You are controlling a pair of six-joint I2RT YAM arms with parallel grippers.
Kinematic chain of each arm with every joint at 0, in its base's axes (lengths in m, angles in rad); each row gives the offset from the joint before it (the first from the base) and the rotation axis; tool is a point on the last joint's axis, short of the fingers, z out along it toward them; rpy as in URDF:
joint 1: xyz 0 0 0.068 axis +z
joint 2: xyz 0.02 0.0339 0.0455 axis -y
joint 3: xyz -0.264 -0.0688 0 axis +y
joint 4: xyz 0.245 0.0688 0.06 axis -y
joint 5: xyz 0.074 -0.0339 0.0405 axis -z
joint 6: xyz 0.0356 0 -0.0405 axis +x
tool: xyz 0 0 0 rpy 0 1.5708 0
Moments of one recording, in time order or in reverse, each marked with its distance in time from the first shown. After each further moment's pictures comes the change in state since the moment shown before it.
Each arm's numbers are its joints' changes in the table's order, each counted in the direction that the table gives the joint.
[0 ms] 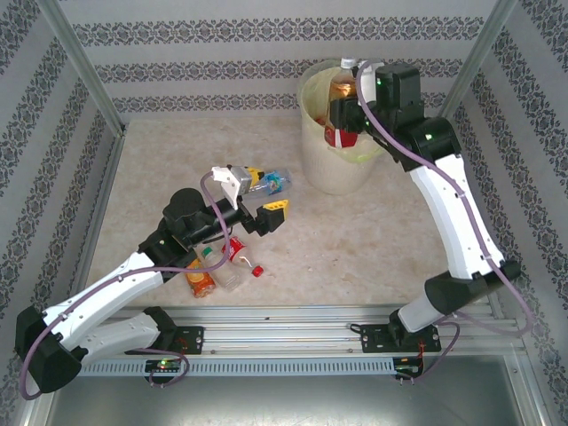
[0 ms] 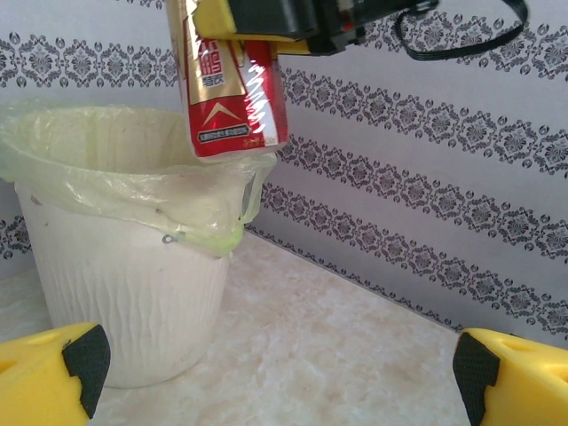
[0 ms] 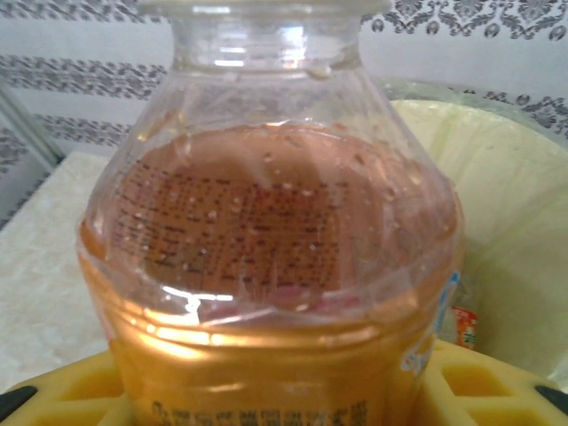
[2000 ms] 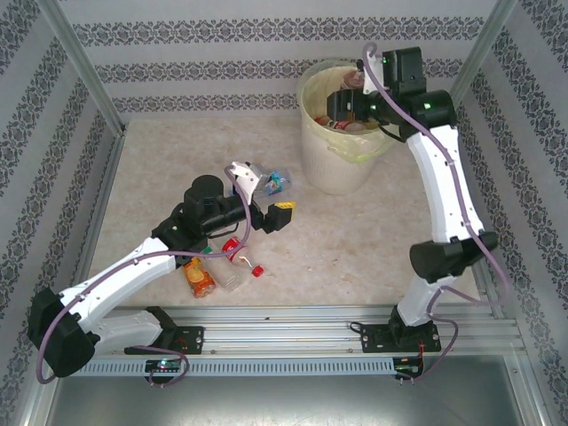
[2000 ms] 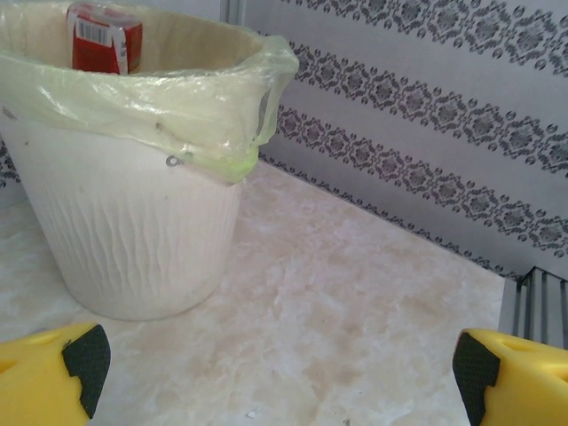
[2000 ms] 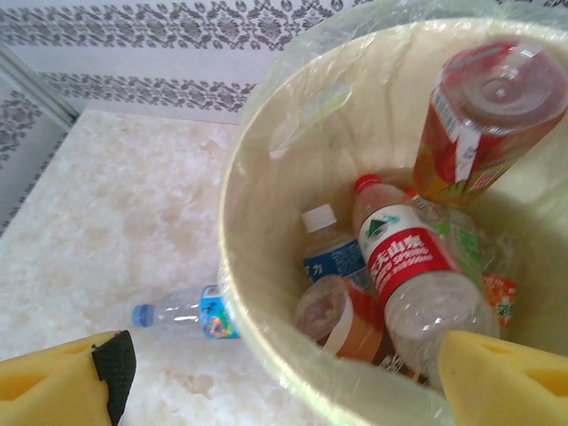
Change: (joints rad) left arm 0.031 -0.141 -0.082 -0.154 0.039 0.067; right arm -0.136 -0.161 -0.168 -0.161 -0.254 0.014
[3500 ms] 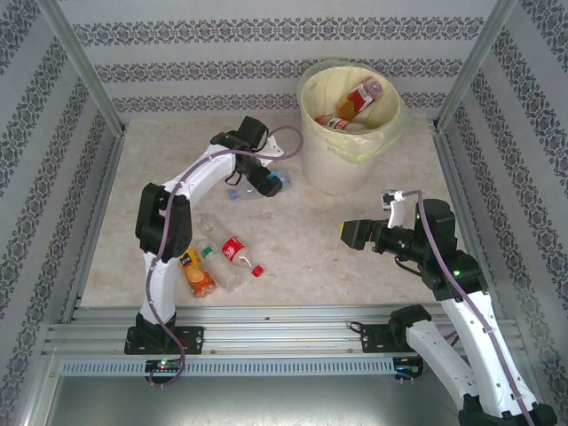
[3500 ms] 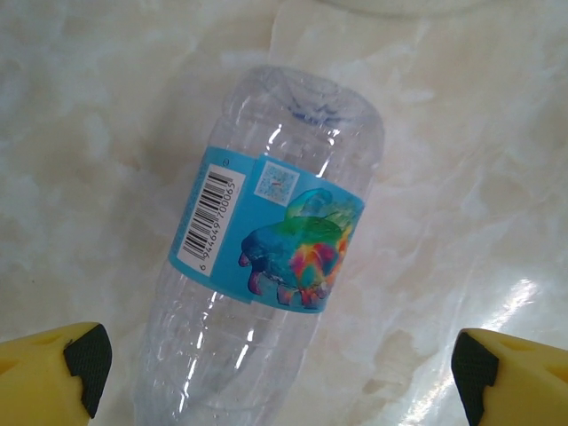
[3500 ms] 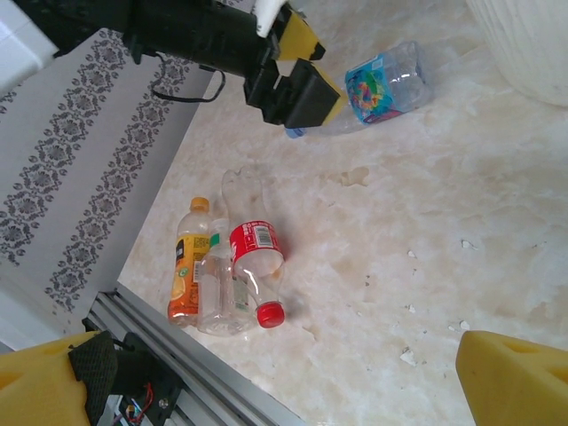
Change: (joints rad) left arm 0.268 -0.989 -0.960 -0.917 -0.132 0.483; right arm 0.000 1.106 1.378 0.363 -0.365 0.315
